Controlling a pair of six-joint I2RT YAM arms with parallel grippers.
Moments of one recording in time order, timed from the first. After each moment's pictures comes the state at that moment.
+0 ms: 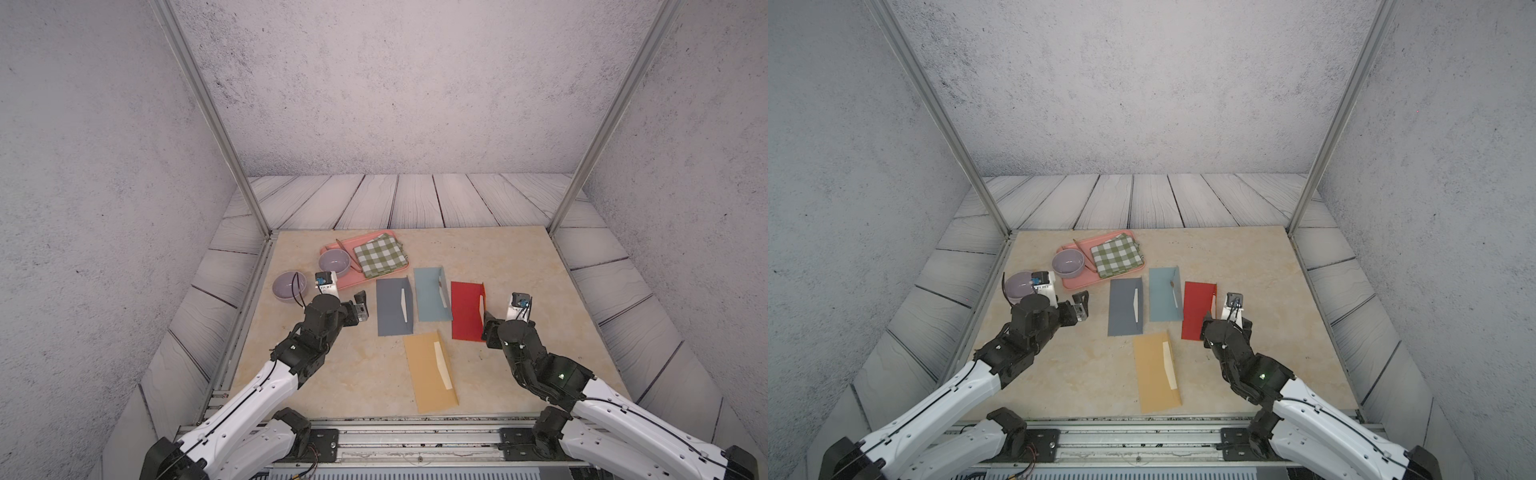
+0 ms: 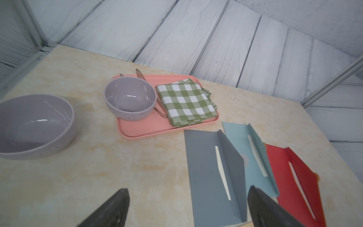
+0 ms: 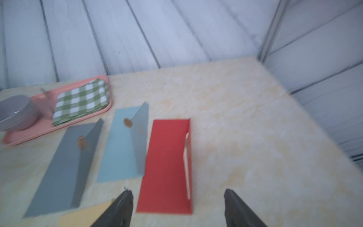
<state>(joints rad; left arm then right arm) -0.51 0.98 0.64 -0.09 -0.31 -0.45 0.76 0.78 0.52 -0.29 0.79 0.40</state>
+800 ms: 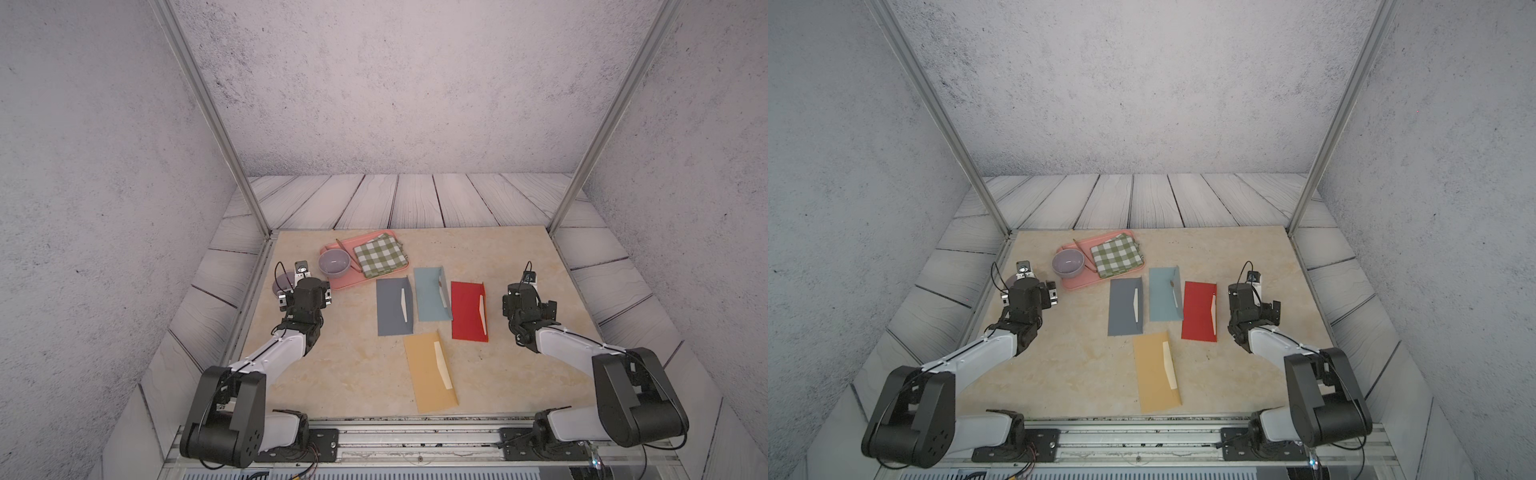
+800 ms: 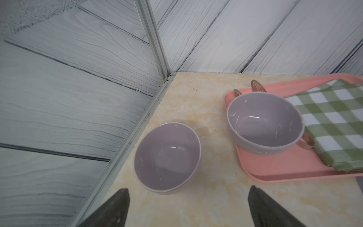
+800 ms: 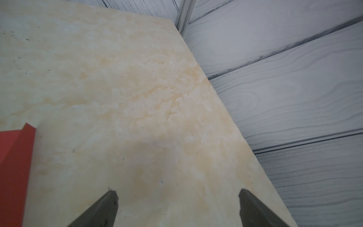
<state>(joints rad) -0.18 1.33 0.58 0.28 -0.51 -0.05 0.17 1.40 0.57 0.15 0.64 0.08</state>
